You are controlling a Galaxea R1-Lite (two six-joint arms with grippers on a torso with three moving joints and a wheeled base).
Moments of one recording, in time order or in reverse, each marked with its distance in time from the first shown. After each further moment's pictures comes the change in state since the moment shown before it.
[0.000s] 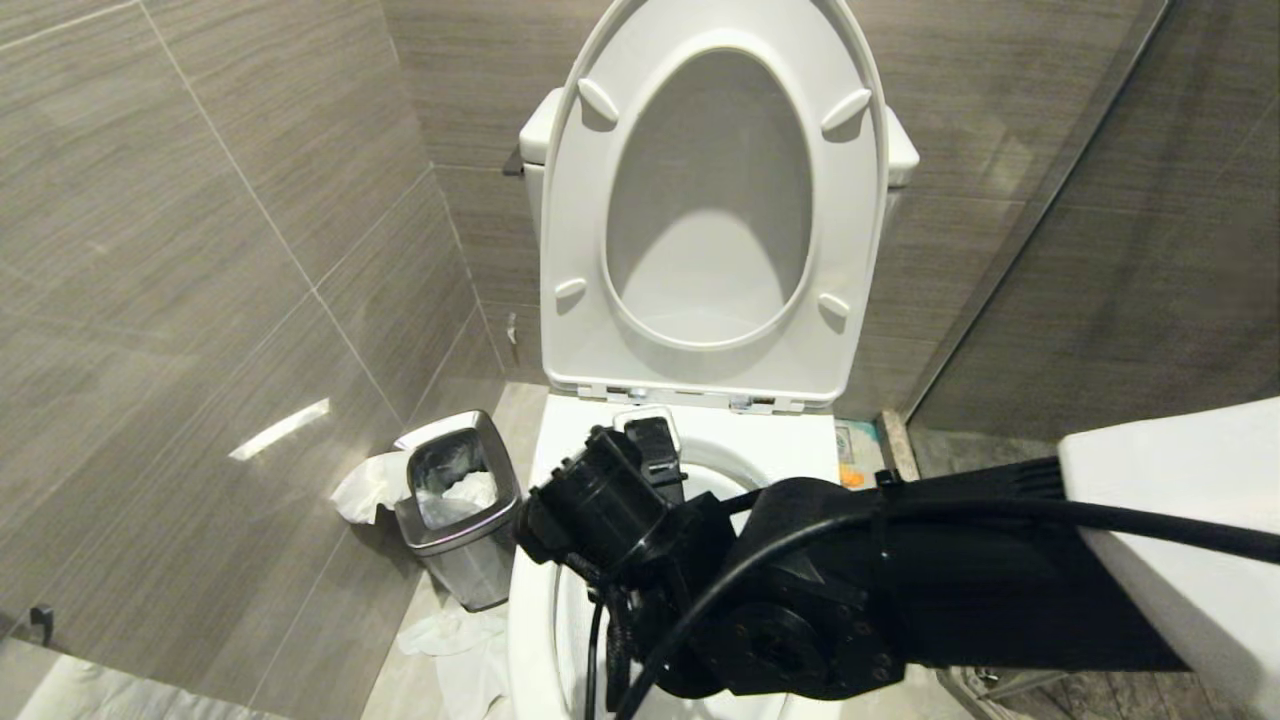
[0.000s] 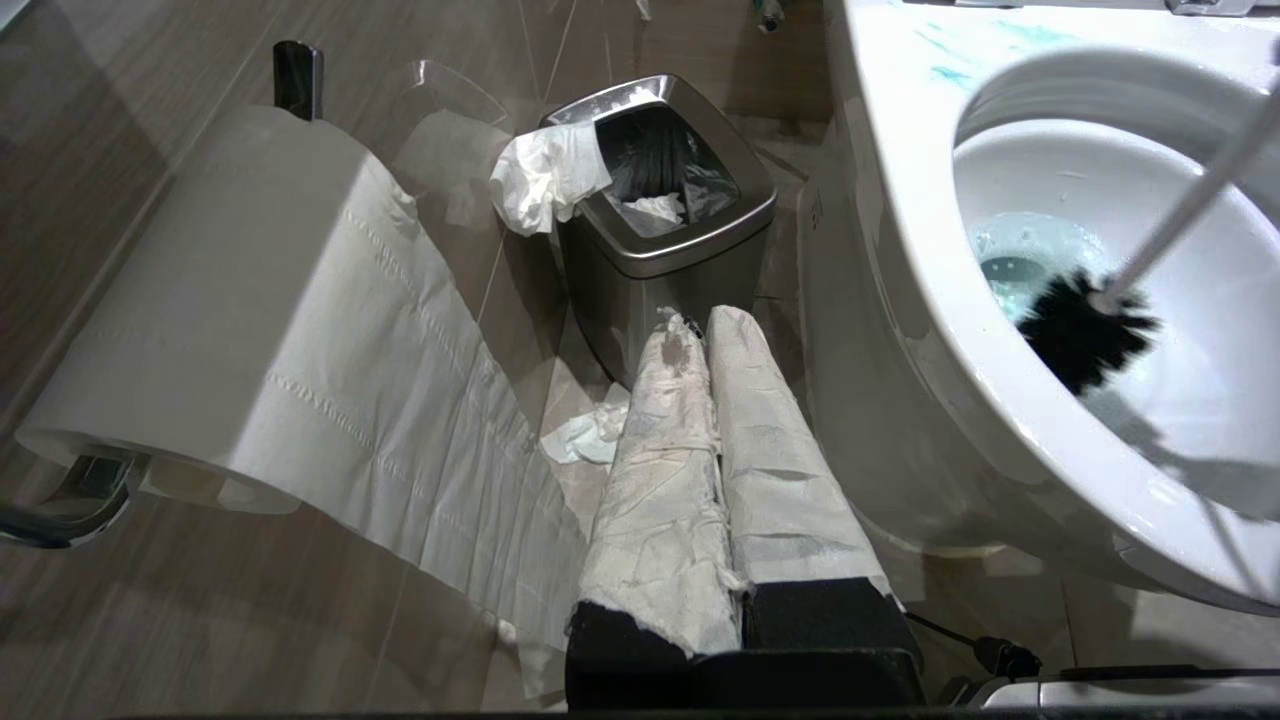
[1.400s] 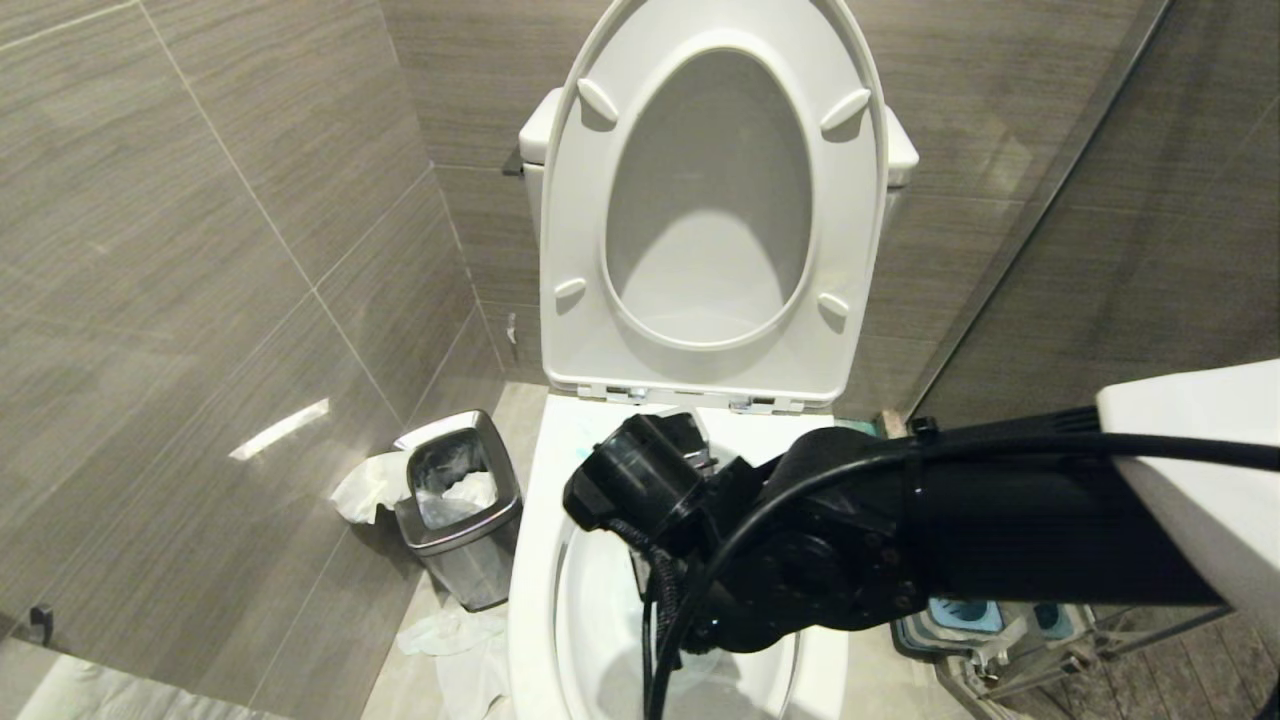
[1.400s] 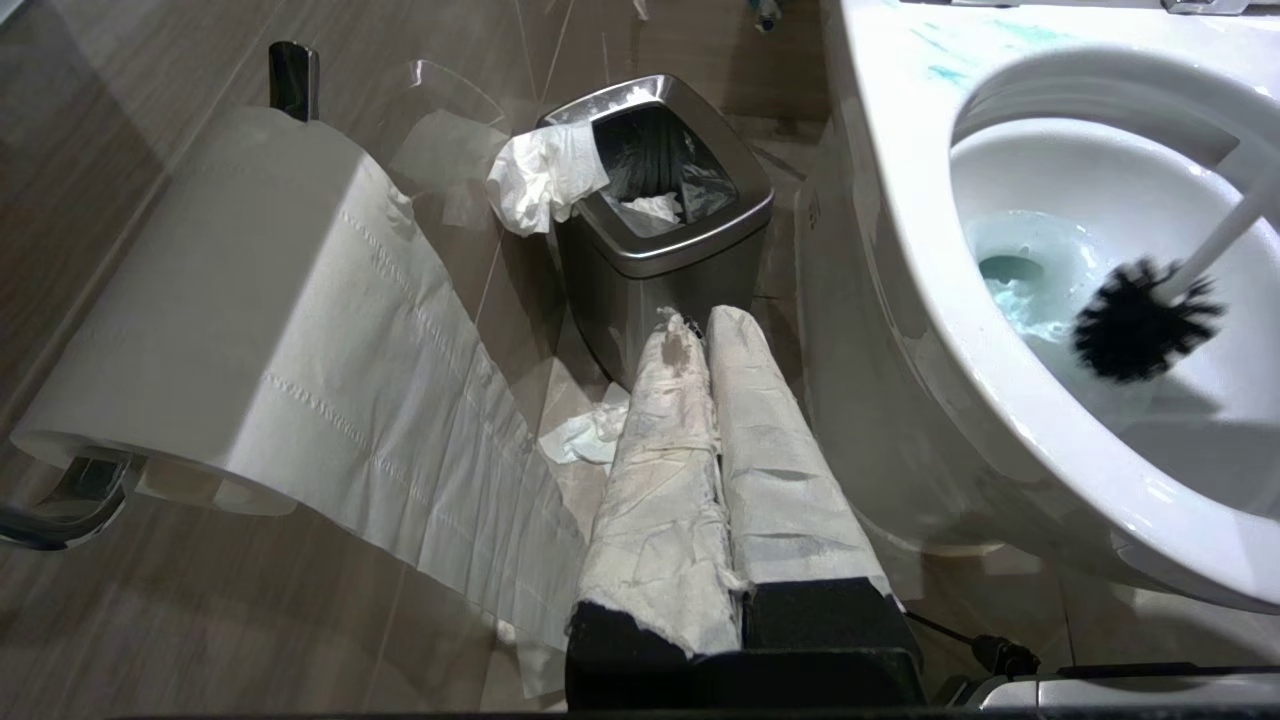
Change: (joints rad) left arm 0.000 0.000 0.000 0.000 0.000 0.000; right arm -0.079 -0.017 -0.046 0.212 0.059 -0.043
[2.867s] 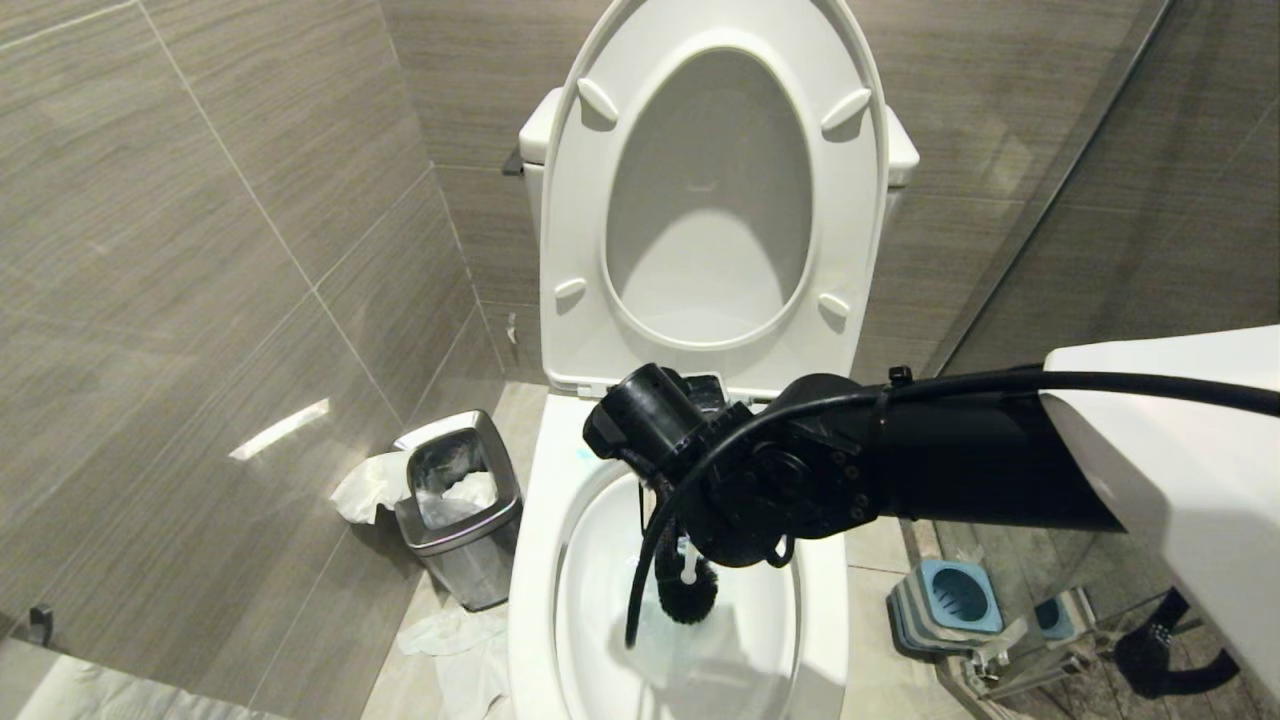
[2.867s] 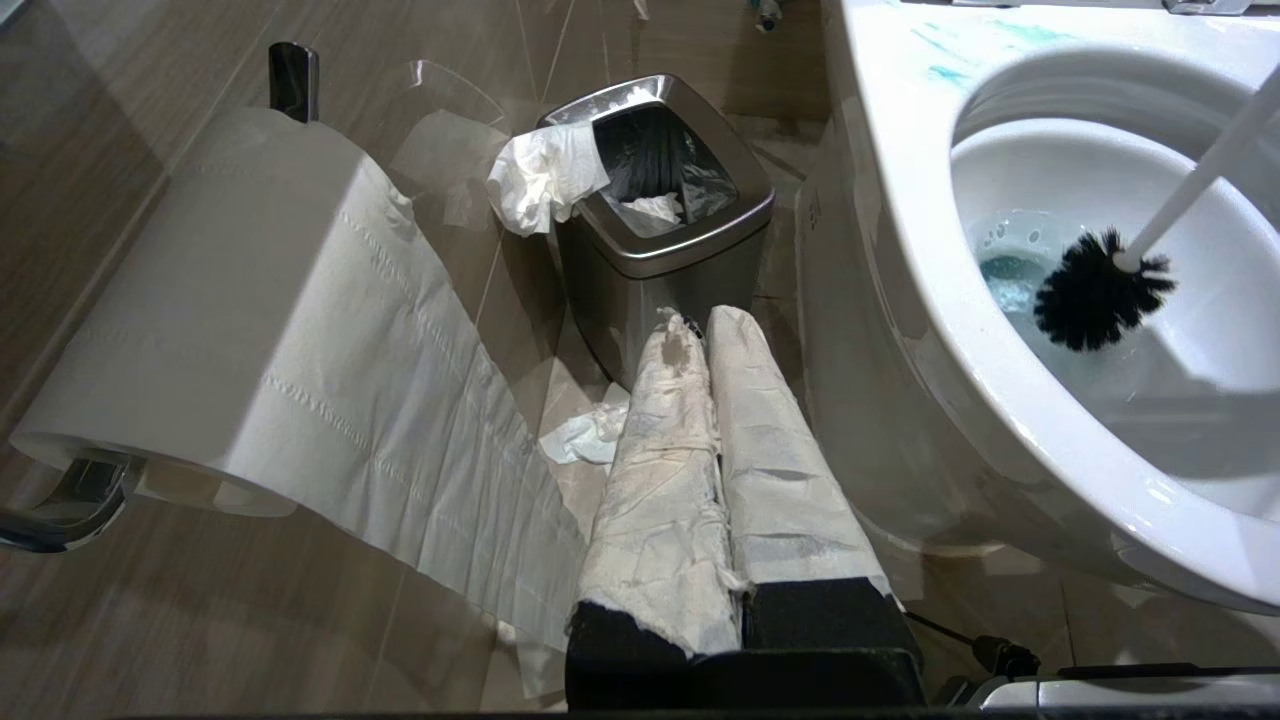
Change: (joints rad) left arm 0.000 0.000 0.000 -0.001 0.000 0.000; right arm -0.080 0.092 -0.201 0.088 0.040 0.108
